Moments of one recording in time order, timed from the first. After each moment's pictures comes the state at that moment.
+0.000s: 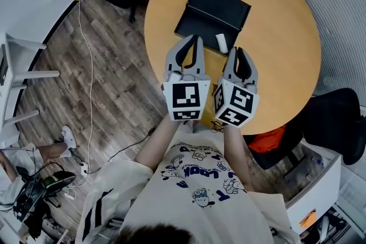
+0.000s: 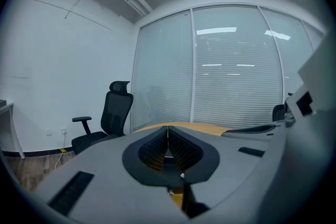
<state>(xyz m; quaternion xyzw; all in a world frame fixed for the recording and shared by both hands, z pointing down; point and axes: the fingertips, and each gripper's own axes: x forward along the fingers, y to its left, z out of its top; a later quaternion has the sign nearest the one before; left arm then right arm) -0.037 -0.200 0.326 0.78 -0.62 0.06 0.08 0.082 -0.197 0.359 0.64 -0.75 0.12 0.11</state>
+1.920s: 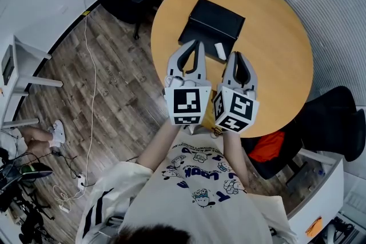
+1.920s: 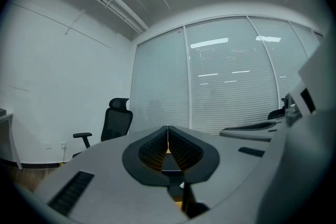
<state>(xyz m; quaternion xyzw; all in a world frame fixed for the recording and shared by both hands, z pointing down) -0.048 -0.157 0.258 0.79 -0.62 0.02 0.02 0.062 -0.156 0.286 0.64 -0.77 0.07 0.05</state>
